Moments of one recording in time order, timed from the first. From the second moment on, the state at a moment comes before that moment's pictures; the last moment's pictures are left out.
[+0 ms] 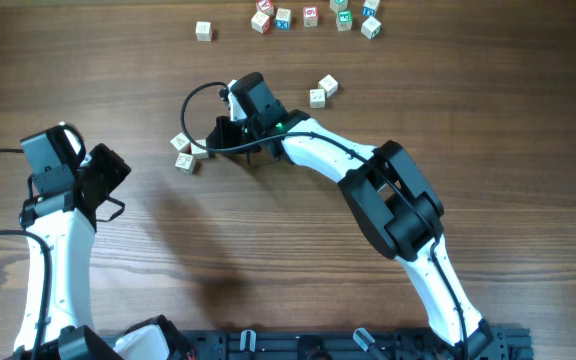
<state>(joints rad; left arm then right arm) 0.38 1.31 0.82 -0.46 0.15 -0.41 0.70 2.39 1.70 -0.11 -0.52 0.69</state>
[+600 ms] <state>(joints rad) 0.38 1.31 0.82 -0.46 0.15 -0.41 0.69 2.39 1.70 -0.07 -0.52 0.63</state>
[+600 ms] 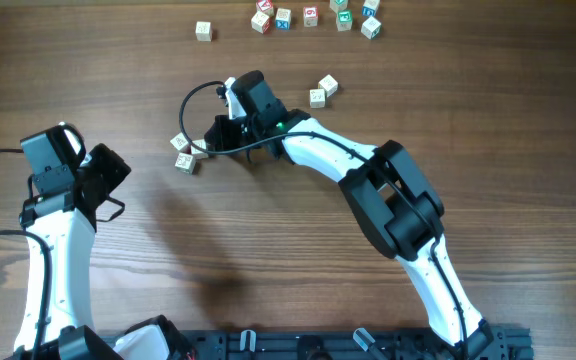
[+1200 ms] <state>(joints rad) 0.38 1.31 0.82 -0.46 0.15 -0.41 0.66 2.39 1.70 -0.08 -0.53 0.60</state>
